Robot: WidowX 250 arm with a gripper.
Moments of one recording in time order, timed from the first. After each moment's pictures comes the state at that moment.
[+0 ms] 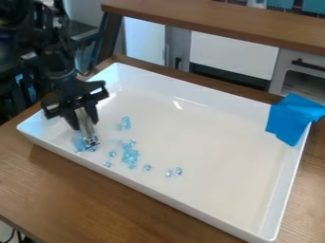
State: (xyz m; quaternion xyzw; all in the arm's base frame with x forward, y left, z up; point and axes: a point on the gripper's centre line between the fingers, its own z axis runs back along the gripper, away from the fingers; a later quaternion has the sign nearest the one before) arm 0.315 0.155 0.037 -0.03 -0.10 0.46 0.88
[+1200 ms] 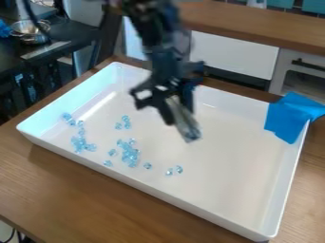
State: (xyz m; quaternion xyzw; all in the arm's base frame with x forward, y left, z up) arm 0.350 -0.039 0.107 -0.16 -0.05 0.39 0.91
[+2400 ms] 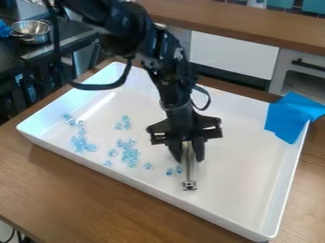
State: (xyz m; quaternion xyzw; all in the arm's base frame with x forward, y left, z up) arm 0.353 -0.034 0.035 -0.08 -0.12 0.22 0.97
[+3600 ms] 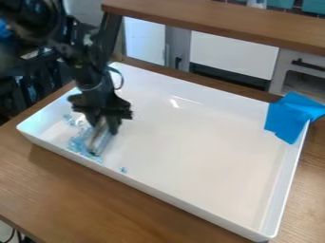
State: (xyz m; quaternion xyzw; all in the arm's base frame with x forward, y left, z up) arm 0.337 0.119 0.035 0.03 -0.17 0.15 0.97
